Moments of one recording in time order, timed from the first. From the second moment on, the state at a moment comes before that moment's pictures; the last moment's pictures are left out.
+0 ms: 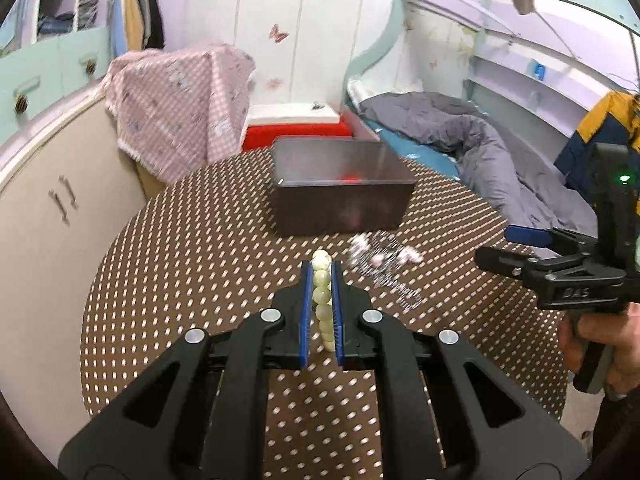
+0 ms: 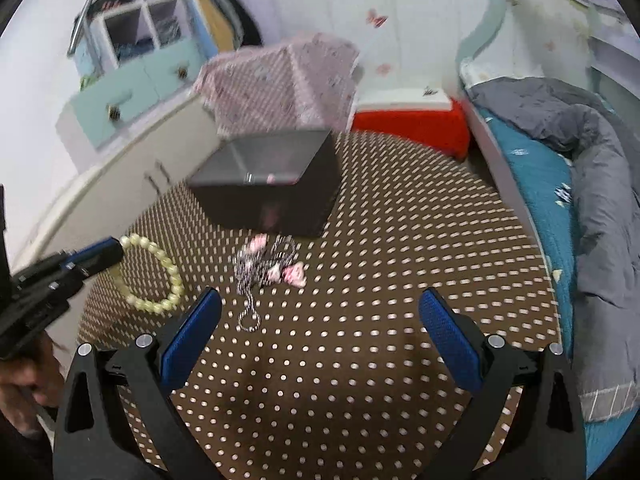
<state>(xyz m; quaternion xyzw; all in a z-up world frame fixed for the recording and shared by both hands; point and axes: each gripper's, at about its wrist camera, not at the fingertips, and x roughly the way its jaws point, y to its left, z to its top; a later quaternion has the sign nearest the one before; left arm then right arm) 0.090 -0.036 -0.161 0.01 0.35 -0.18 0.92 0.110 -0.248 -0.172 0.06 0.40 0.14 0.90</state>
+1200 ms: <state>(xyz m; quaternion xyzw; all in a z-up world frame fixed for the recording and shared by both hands) 0.092 -0.028 -0.109 -0.01 0.30 -0.20 0.93 0.106 -0.249 -0.076 -0.02 0.30 0.24 0.93</state>
